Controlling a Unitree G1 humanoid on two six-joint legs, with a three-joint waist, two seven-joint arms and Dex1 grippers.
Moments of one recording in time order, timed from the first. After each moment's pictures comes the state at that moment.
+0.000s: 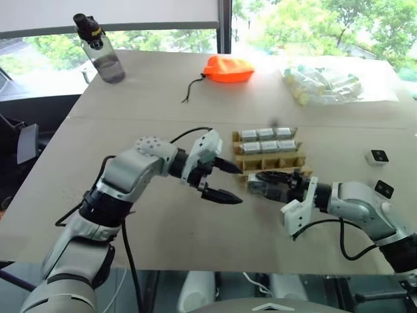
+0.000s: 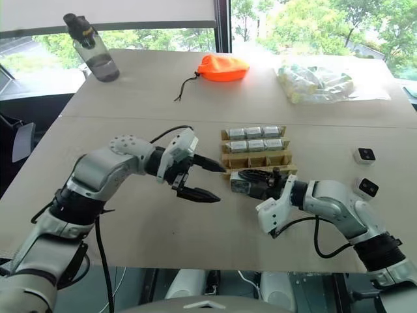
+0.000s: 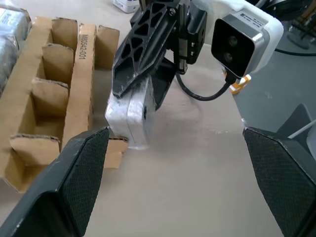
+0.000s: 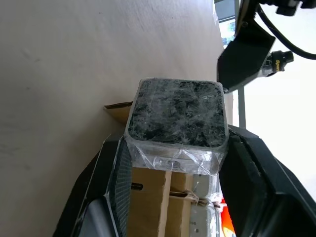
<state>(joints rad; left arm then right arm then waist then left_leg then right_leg) -0.67 0.69 -0.36 -0.07 -0.49 0.63 -1.35 -0.27 -0.69 0.27 -0.08 -0.51 -0.74 0.57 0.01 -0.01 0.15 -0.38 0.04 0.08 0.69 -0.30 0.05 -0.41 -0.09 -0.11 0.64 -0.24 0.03</state>
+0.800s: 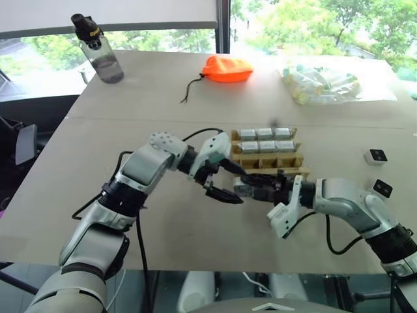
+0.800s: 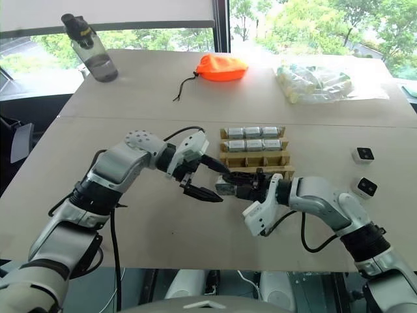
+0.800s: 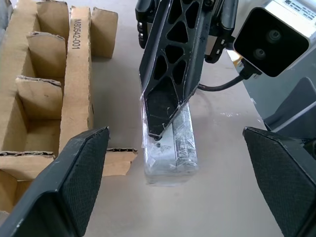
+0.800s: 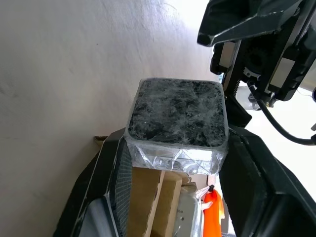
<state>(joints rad) -0.75 0.61 -0.40 0.08 -0.36 0.56 -1.46 -0.36 -0.65 0.35 -0.08 -0.63 -0.79 0.54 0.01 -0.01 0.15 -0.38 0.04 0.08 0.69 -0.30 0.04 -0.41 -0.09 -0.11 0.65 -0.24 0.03</state>
